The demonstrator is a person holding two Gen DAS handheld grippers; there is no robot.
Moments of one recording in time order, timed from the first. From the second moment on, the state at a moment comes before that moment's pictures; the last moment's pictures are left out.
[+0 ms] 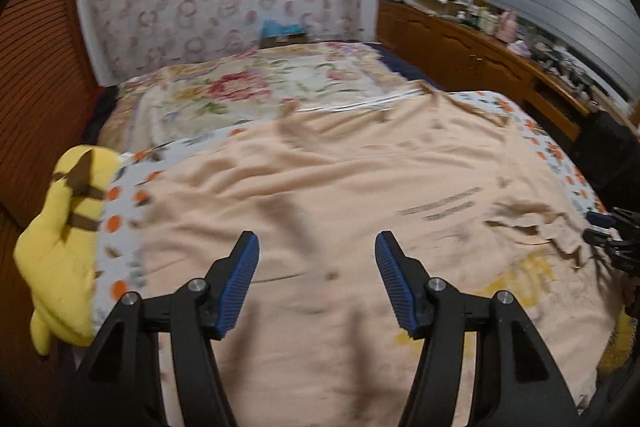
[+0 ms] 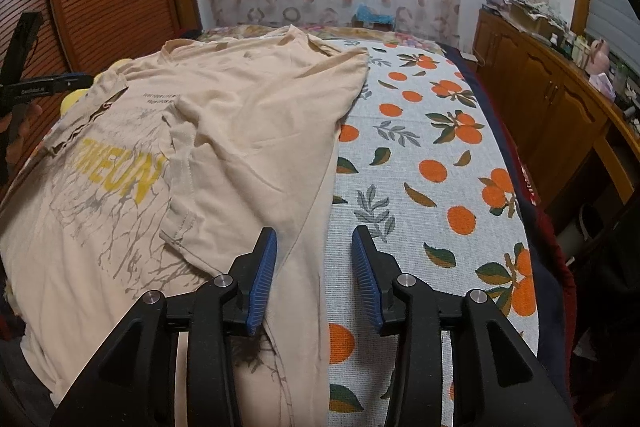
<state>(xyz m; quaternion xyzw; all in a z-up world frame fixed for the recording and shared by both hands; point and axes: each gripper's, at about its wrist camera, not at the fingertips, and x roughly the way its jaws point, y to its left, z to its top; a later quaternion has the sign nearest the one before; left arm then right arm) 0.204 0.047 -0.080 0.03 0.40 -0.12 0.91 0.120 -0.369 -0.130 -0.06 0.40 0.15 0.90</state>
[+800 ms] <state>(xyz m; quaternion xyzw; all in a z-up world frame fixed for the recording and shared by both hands) 0.248 0.133 -0.115 -0.01 0.44 -0.04 0.90 0.261 -0.353 -0.111 -0.08 0.42 0.15 0.89</state>
